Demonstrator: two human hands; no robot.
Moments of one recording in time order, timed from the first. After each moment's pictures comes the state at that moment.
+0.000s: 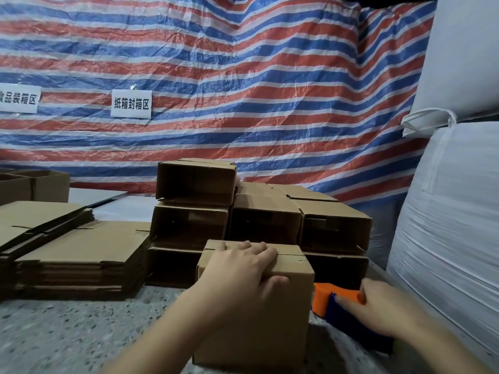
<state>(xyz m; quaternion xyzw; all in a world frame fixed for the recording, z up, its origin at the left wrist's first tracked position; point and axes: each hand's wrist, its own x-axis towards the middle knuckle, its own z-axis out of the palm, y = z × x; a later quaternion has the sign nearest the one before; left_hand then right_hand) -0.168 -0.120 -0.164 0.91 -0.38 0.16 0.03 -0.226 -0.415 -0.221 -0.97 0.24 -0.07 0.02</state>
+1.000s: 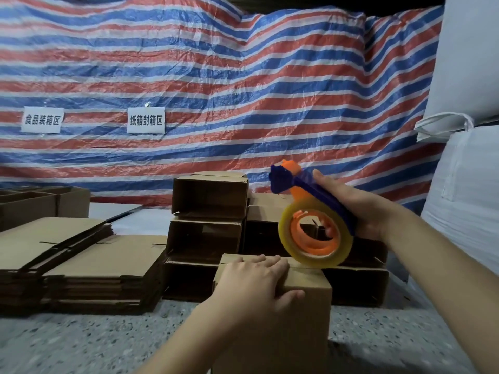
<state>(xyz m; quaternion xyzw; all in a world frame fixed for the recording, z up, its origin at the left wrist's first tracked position) -0.159 -0.118 -0.161 0.91 -0.39 0.17 0.03 -0.195 -0.327 -0.047 -0.80 -0.02 -0.08 0.59</state>
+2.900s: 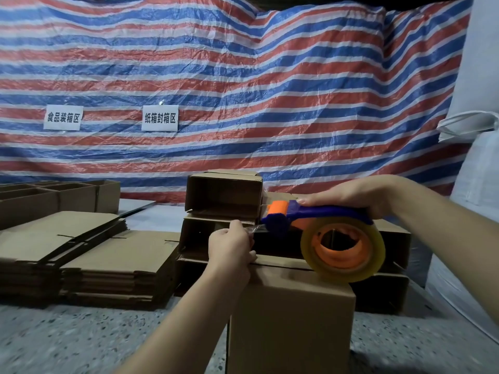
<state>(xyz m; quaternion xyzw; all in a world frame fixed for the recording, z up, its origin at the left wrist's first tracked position) -0.136 -0.114 -0.125 0.56 0.04 0.04 0.83 -0.163 -0.311 -0.011 -0.94 0.07 0.08 0.32</state>
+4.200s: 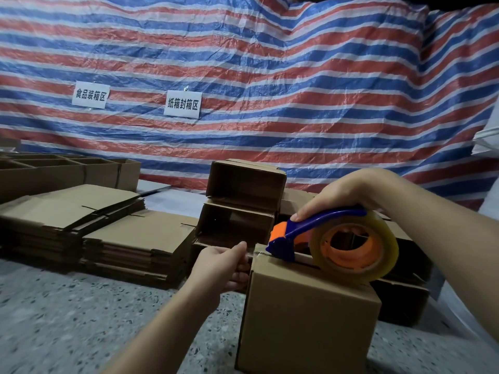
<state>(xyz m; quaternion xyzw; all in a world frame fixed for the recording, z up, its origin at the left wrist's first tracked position) -0.120 -0.053 -0.186 0.63 -0.04 -0.04 0.77 -0.122 -0.254 -0.003 -0.97 0.10 0.20 0.12</state>
